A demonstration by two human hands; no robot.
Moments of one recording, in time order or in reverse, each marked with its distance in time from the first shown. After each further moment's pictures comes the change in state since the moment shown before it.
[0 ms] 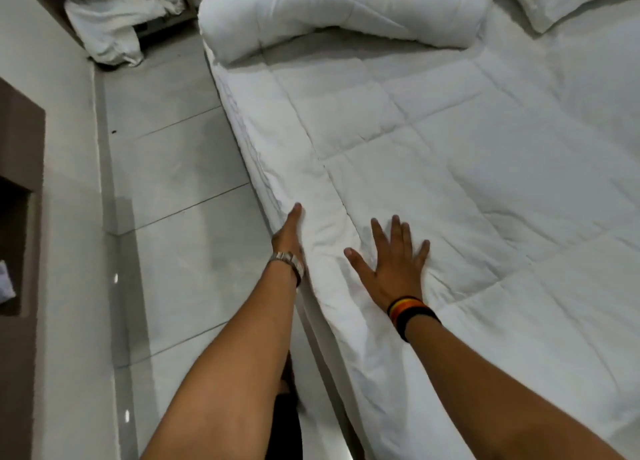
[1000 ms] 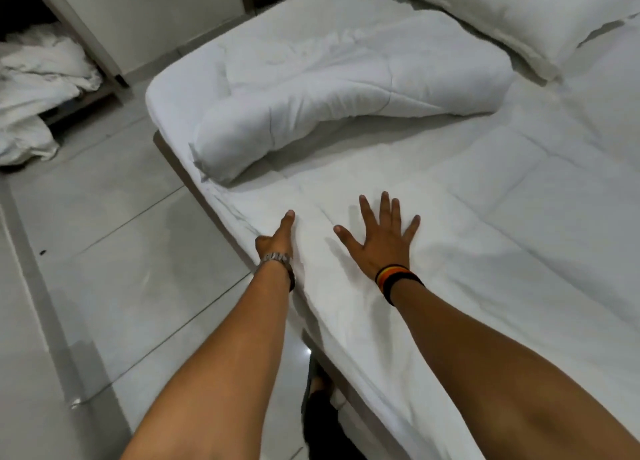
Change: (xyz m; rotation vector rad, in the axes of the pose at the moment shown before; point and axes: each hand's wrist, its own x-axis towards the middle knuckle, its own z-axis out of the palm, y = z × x) left_hand 0.254 0.293 0.084 0.367 -0.004 0.066; right_hand 0.356 -0.198 0.027 -0.065 0.145 0.240
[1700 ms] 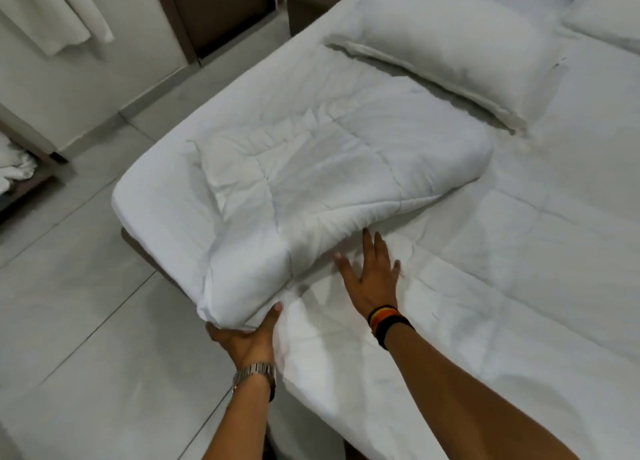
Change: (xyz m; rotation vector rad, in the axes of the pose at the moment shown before) left_hand 0.085 0.118 -0.034 0.129 0.040 0.257; right_hand 0.122 -0.118 -0.037 0.542 0.108 0.305
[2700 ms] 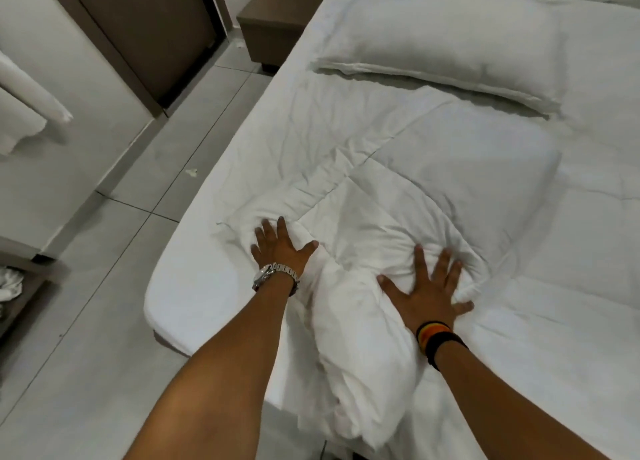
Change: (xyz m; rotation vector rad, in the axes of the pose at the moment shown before) left_hand 0.281 0.215 0.168 1.286 -0.544 0.723; right_hand 0.102 -0.102 0.086 -0.222 0.114 0.524
